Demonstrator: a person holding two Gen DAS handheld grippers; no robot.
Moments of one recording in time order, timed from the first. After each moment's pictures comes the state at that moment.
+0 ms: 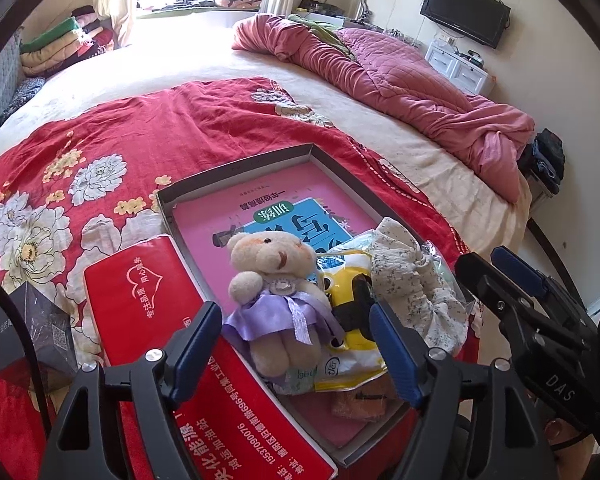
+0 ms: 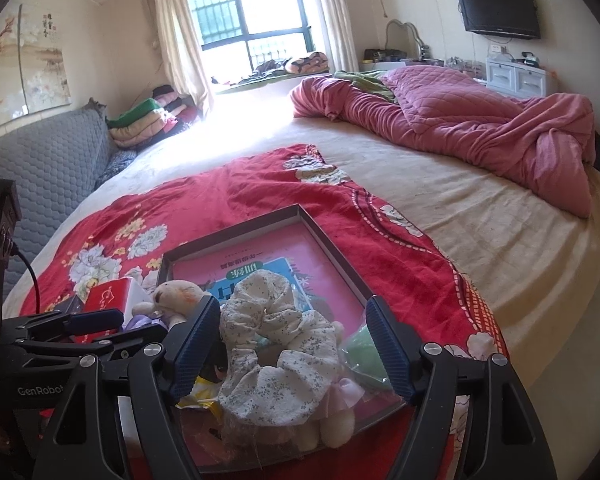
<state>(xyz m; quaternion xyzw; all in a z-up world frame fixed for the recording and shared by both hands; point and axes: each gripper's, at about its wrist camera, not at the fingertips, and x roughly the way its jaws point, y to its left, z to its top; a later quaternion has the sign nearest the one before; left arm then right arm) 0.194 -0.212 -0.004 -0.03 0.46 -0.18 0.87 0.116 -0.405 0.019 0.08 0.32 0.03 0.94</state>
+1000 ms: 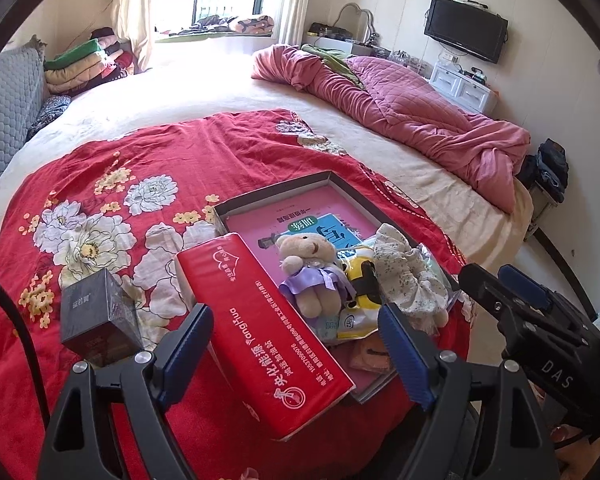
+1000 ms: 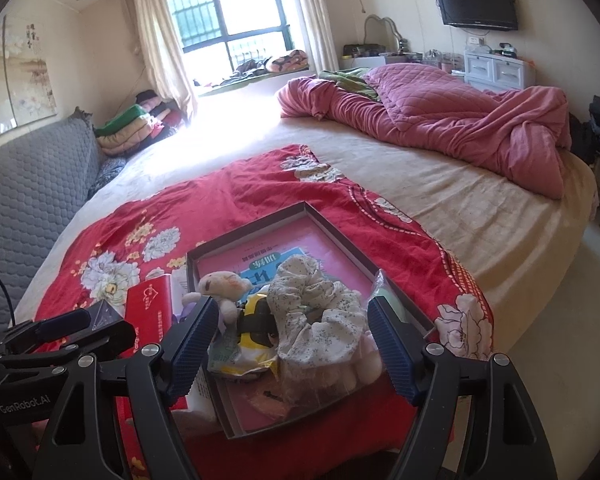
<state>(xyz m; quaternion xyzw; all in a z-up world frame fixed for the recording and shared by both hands) 0.132 -0.168 0.048 -0.01 0.42 -0.15 0.89 0.065 -0.367 0.063 0.11 0.34 0.00 0.94</state>
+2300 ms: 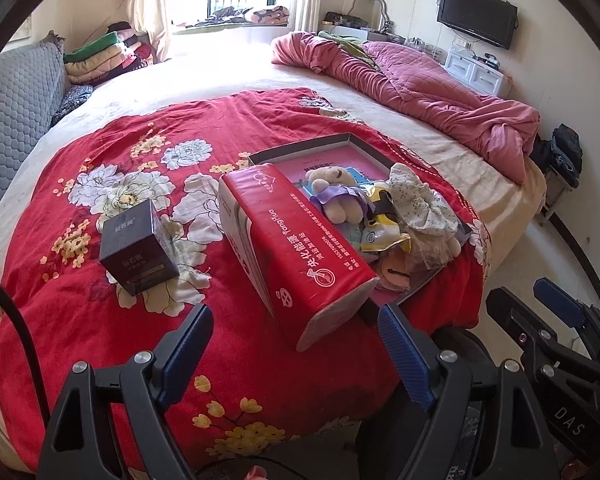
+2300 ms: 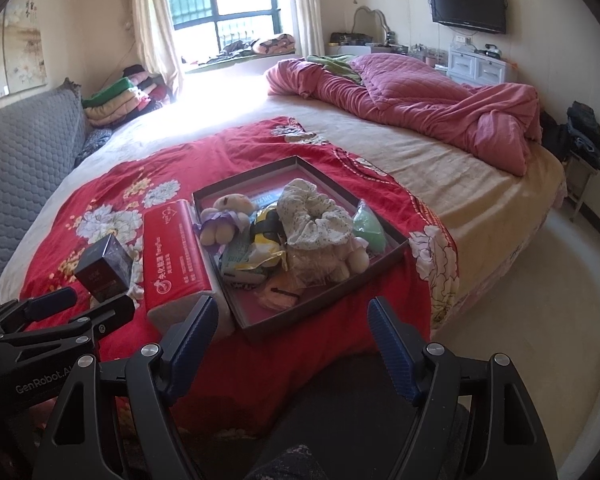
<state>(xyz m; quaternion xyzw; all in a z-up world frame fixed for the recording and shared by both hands) 0.057 -0.143 0.030 0.00 0.44 -0.11 0.89 -0.026 -0.322 0.054 0.06 0.37 -0.04 0.93</state>
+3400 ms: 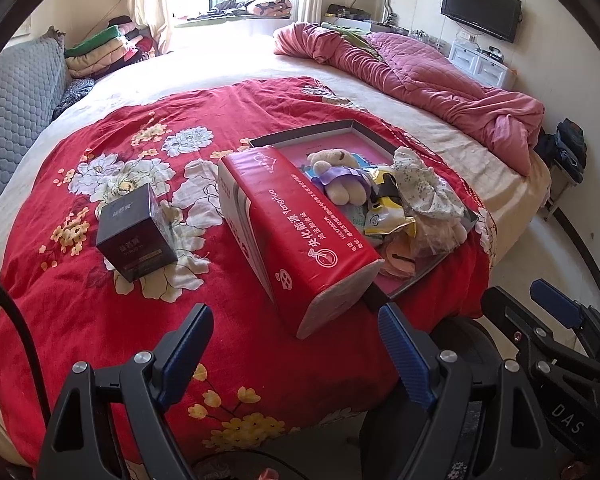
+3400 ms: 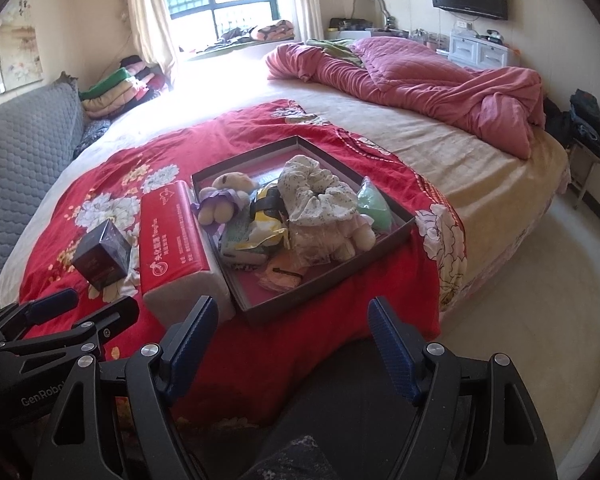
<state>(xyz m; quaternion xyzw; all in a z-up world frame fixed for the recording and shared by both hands) 0.055 -0.144 0.016 0.01 0.45 -0.11 0.88 -0.023 -0.322 0.039 0.08 0.39 -0.04 0.92</state>
